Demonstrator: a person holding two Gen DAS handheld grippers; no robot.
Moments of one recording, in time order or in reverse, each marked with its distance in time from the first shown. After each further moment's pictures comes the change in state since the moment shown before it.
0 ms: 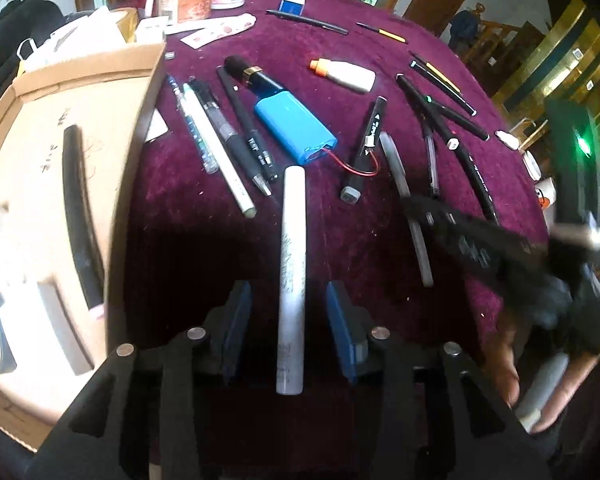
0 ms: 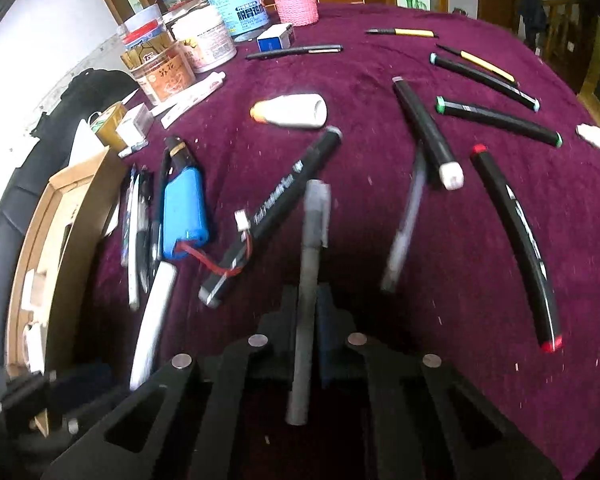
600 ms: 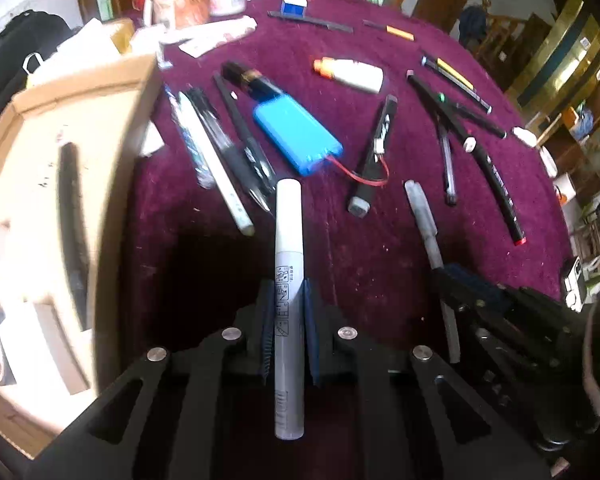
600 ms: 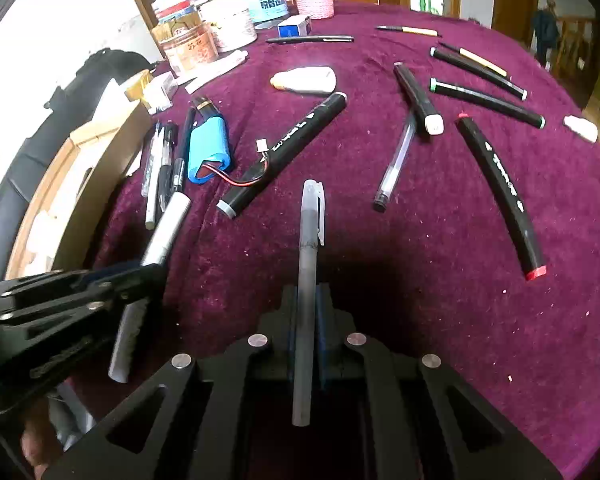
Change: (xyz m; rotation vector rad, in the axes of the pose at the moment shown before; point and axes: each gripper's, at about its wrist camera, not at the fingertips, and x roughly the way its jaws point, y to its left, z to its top) left arm 0.005 -0.008 0.006 0.001 -0.036 0.061; right arm -0.020 0.013 -0.041 -0.089 -0.020 -0.050
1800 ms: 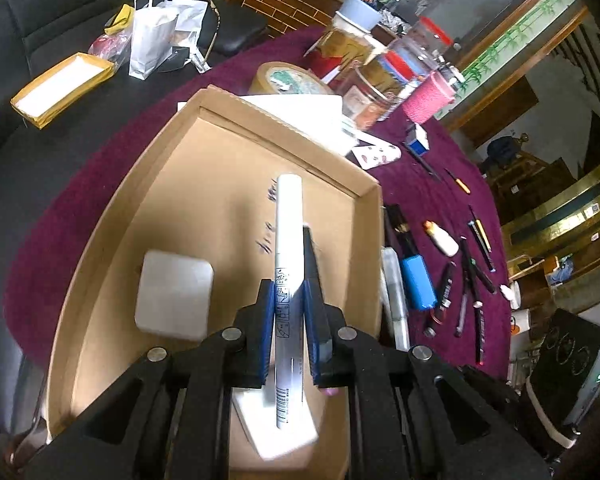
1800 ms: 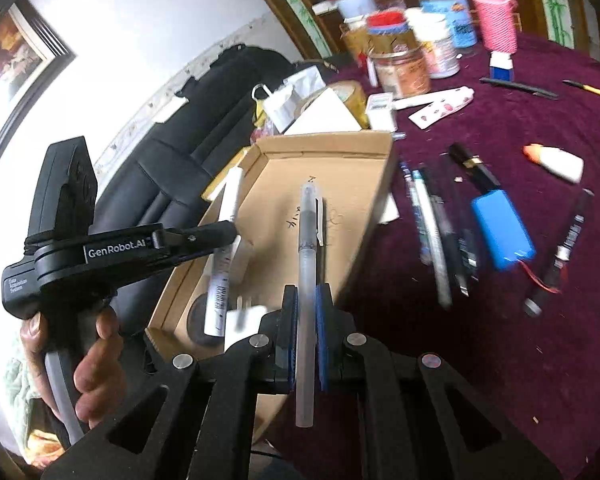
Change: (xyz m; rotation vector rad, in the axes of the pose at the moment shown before) left arm -0.061 0.200 0.034 -0.402 -0.133 -0.113; right arm -0.005 0.165 0.050 -0.145 0.014 0.494
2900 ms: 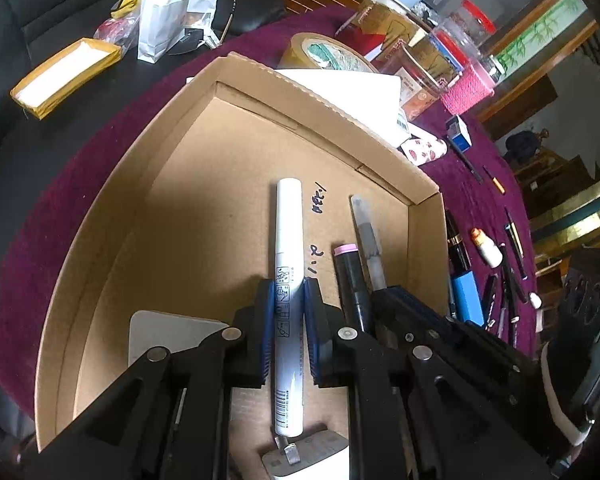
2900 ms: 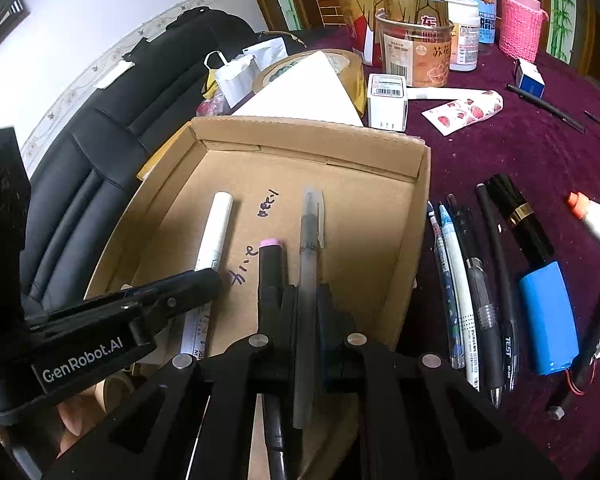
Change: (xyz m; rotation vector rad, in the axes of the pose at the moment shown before) left arm 0.049 0.025 0.014 -0.028 0.048 0.047; right arm 0.087 0.003 0.048 -0.038 0.078 -0.220
